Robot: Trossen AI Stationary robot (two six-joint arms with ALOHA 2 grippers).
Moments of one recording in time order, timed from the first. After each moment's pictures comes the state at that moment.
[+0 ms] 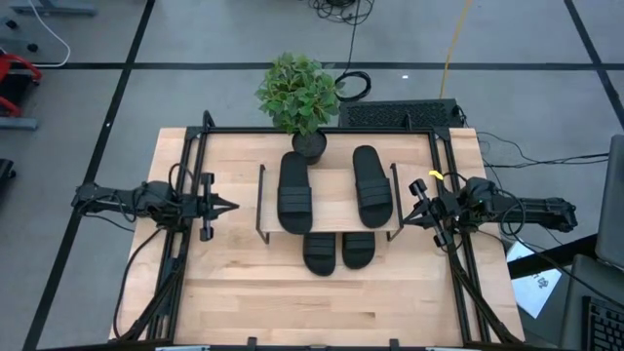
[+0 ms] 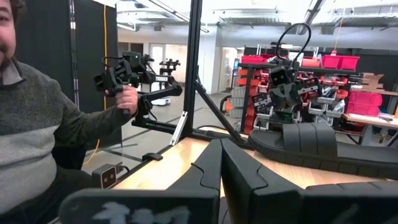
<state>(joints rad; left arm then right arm) -0.15 0.10 0.16 -0.02 -0.09 0.44 -0.06 0.16 0.11 0.21 -0.45 0.00</state>
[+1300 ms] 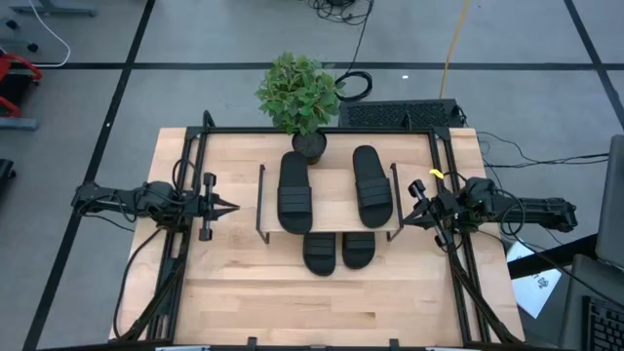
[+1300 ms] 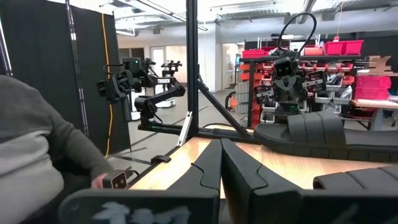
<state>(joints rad) -0.15 0.10 0.16 -0.03 -0.09 0.29 -0.06 0.16 0.11 0.21 -0.45 0.09</state>
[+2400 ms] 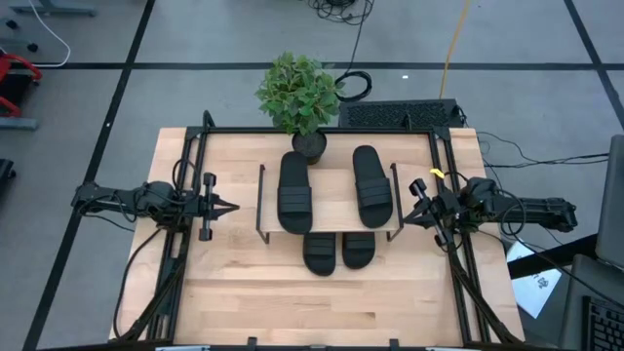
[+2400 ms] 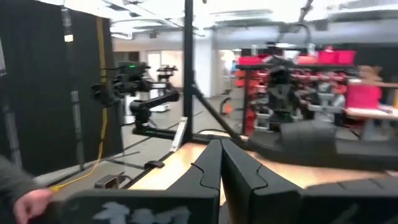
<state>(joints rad) -0.15 0.10 0.16 -0.03 -0.09 0.28 -0.06 0.16 0.11 0.23 -0.44 0.07</state>
